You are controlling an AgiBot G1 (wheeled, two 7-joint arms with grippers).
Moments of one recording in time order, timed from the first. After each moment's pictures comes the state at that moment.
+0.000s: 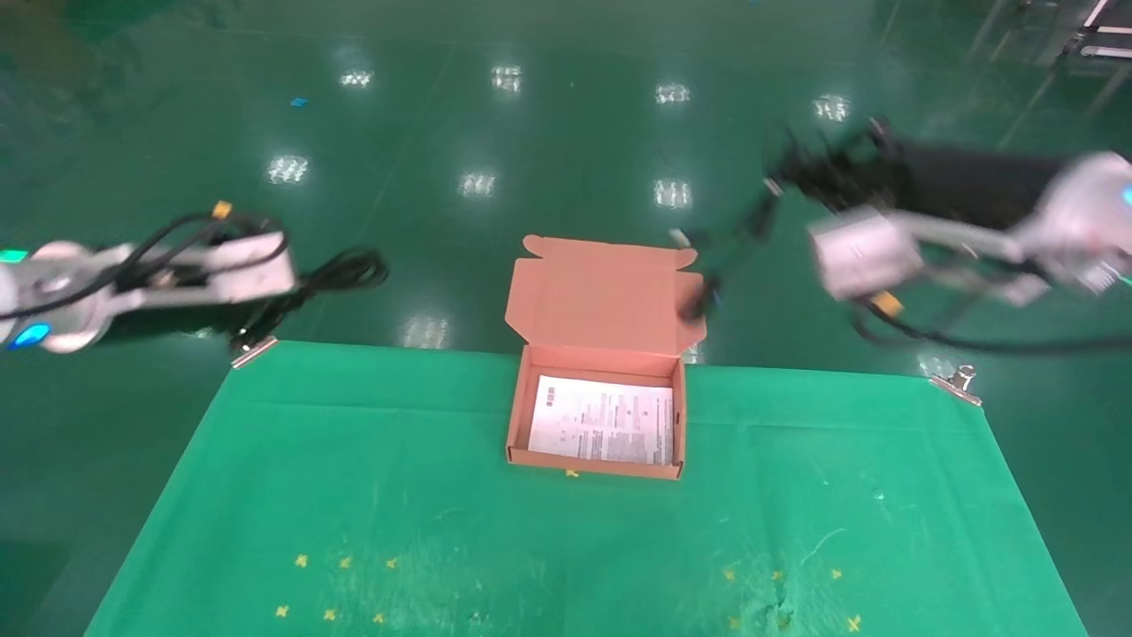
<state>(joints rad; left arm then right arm) -1.57 0.89 0.64 -1.08 2.06 0.97 -0.27 1.56 -0.87 -0.58 1.23 -1.88 -0.82 -0.55</state>
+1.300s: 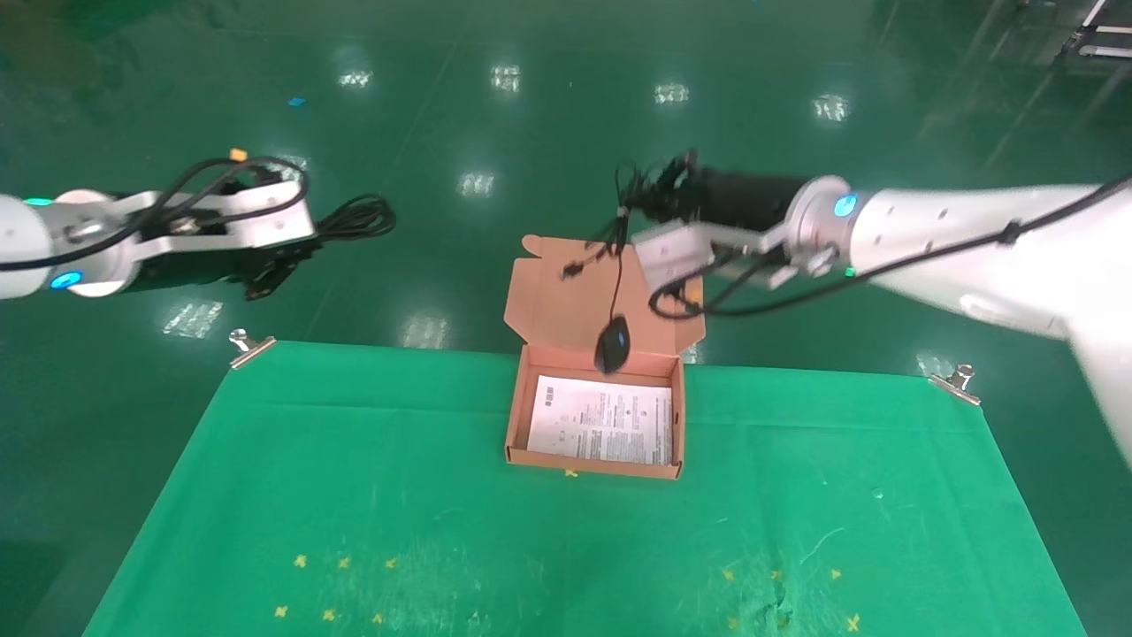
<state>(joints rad) -1.61 0.91 0.65 -1.10 2.13 0.97 -0.32 1.61 -1.18 -0.63 0.80 -1.80 -0.75 -0.78</state>
